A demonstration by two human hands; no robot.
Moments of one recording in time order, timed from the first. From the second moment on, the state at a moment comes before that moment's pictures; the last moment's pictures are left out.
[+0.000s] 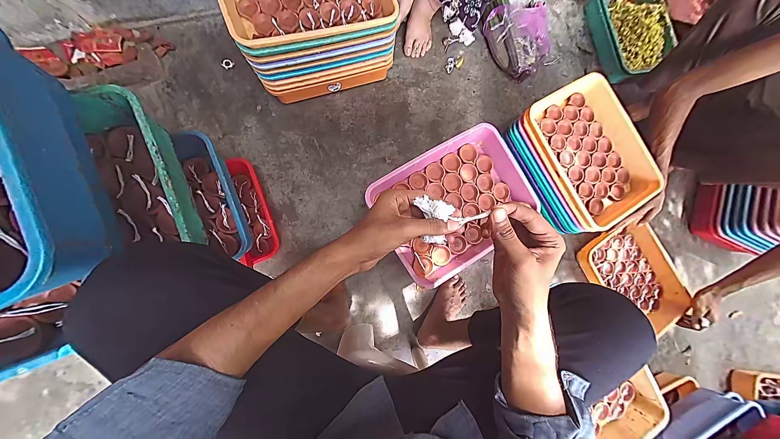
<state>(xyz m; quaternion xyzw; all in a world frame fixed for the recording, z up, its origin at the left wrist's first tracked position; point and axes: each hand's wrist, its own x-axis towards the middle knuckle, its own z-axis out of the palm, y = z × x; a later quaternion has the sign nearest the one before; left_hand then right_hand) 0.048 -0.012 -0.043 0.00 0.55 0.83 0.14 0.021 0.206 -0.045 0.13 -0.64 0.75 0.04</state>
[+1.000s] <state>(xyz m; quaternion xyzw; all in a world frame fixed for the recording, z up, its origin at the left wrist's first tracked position) 0.038 -0.038 -0.039 -0.08 0.62 0.78 0.12 0.000 0.219 -0.198 0.07 -0.96 0.15 -0.23</state>
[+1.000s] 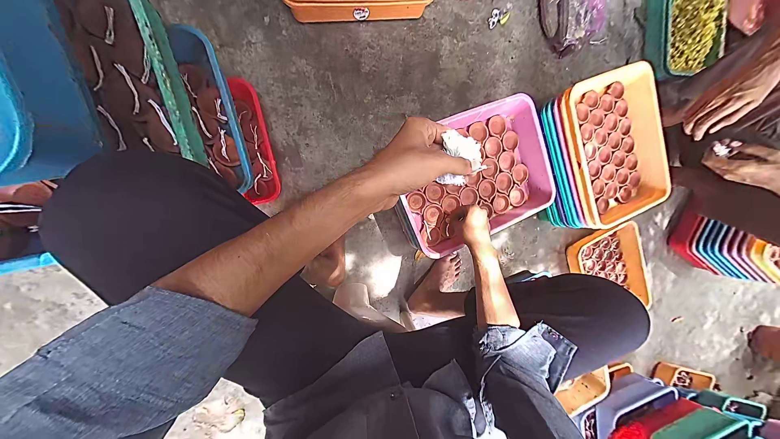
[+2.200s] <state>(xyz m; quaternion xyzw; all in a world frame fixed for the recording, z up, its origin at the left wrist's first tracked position) 0.045 -0.032 -0.031 -0.01 0.59 0.79 0.17 0.016 0.195 -0.062 0.12 -0.64 0.76 -0.05</state>
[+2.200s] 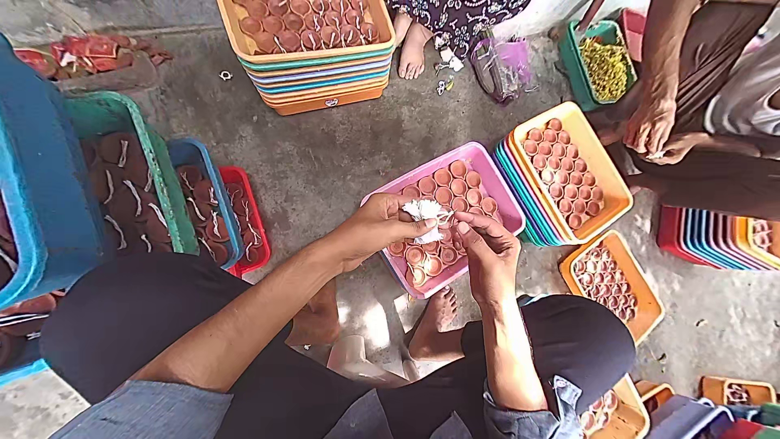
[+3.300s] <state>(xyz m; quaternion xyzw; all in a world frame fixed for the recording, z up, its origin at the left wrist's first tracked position) 0.048 -0.030 -0.031 0.01 0.60 0.78 0.20 0.019 0.190 -0.055 0.26 -0.74 0.62 0.08</state>
